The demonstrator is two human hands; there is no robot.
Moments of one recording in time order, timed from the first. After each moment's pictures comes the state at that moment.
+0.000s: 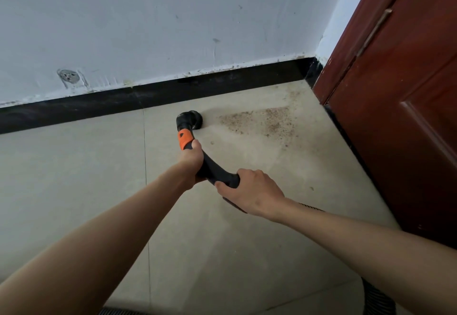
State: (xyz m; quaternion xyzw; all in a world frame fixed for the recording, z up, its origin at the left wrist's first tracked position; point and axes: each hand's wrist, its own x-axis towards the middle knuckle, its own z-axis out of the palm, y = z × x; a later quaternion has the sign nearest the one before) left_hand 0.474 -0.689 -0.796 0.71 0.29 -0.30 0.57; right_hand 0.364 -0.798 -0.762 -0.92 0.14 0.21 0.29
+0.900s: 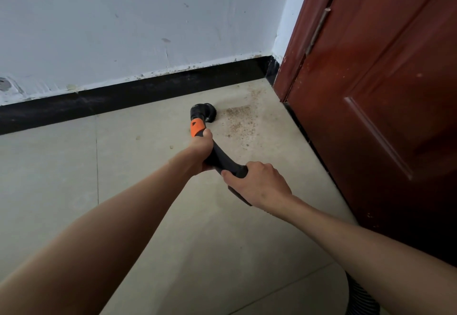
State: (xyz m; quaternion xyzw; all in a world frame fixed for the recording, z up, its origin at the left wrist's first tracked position) left_hand 0.462 -0.800 -0.779 0.70 0.20 -0.38 0.57; right_hand 0.338 -0.885 -0.755 -0.91 0.25 0.15 0.30
